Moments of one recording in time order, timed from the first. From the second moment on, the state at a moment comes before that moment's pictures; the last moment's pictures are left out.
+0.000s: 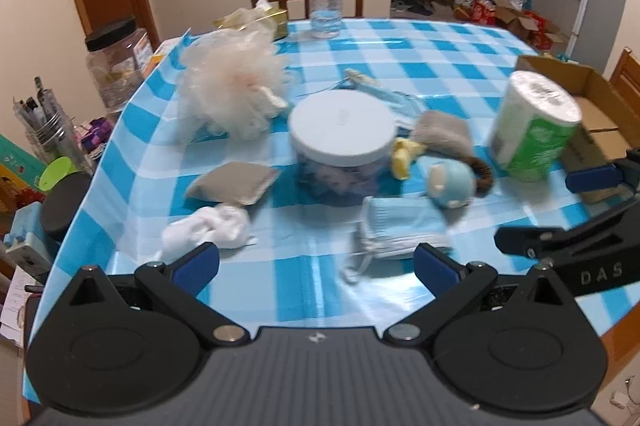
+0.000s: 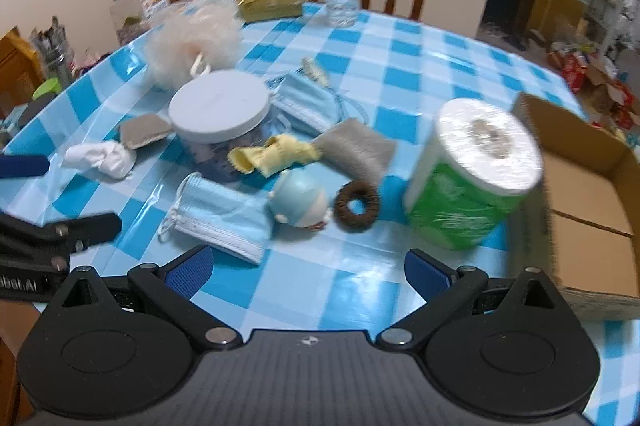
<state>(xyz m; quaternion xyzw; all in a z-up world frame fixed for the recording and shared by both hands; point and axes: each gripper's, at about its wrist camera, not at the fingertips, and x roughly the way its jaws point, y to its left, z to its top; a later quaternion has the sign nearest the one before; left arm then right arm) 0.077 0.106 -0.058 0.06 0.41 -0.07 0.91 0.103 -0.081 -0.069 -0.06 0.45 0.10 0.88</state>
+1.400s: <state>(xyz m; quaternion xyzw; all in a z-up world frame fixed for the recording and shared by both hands) 0.160 0.166 -0.108 0.04 0.44 -0.03 0.90 0.138 0.019 -0.140 -0.21 0.53 0.32 0.76</state>
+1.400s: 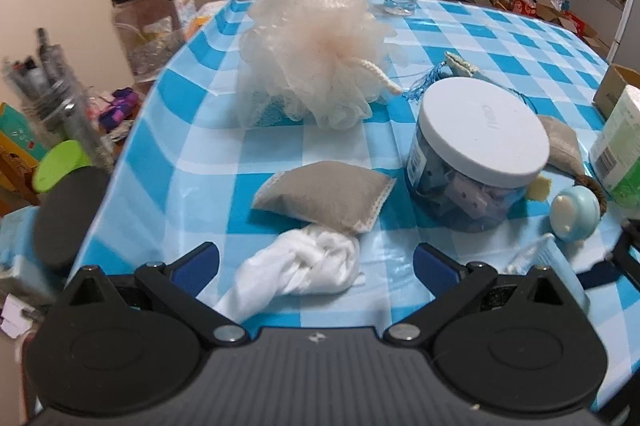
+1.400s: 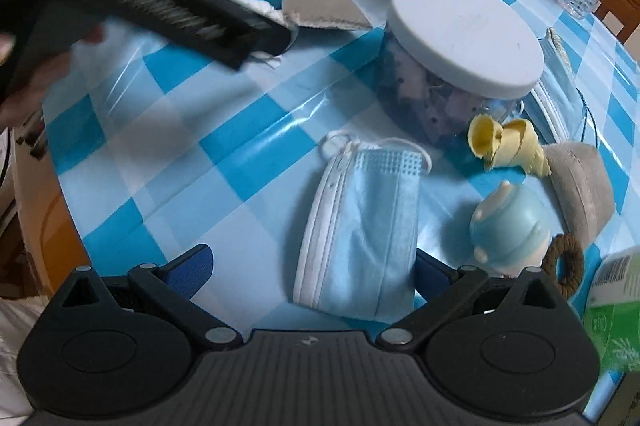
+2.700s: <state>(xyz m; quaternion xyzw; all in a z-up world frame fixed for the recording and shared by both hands) 0.166 0.156 -0.128 0.06 0.47 -0.10 0.88 0.142 0.010 -0.132 -0.17 0.50 0.25 0.81</state>
